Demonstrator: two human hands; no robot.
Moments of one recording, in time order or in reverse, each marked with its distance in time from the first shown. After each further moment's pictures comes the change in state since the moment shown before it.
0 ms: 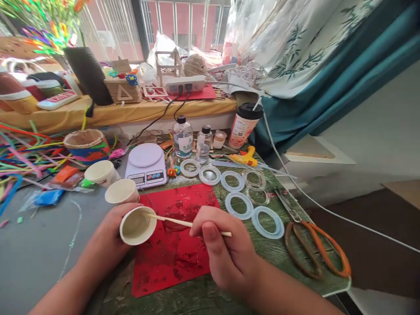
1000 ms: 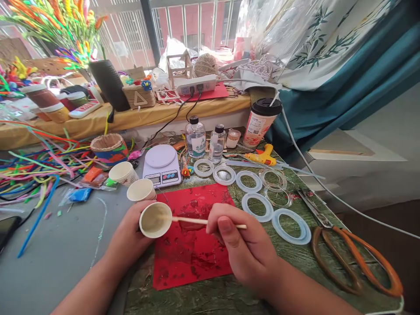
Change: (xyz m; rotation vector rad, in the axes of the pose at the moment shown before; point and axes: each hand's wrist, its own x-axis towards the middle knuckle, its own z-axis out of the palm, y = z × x) left_hand -0.003 0.006 -0.001 -0.039 -0.002 -0.114; right_hand 0.000 0.001 -0.003 0.003 -0.021 0.092
